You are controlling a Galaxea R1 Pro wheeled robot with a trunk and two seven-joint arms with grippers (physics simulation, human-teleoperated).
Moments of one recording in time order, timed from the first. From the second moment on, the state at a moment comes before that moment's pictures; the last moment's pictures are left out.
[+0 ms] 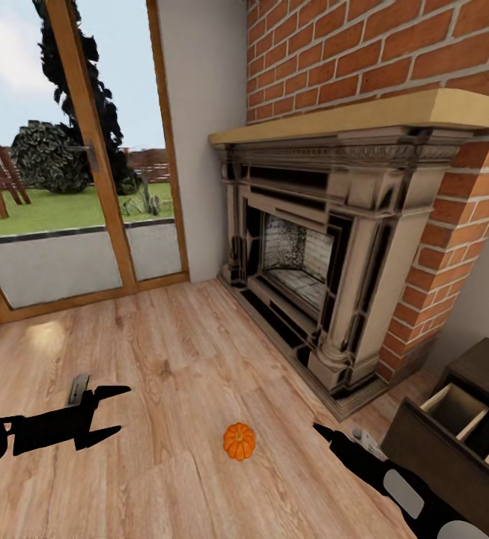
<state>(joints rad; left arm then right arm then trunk) -0.34 0.56 -0.06 -1.19 2.11 1.00 0.36 -0.54 -0.19 0.24 -0.37 -1.00 0.23 0.51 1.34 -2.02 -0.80</state>
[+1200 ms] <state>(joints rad) -0.34 0.56 -0.06 -1.19 2.11 1.00 0.36 -0.53 -0.19 0.36 -0.37 -0.98 0.12 0.49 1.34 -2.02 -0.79</state>
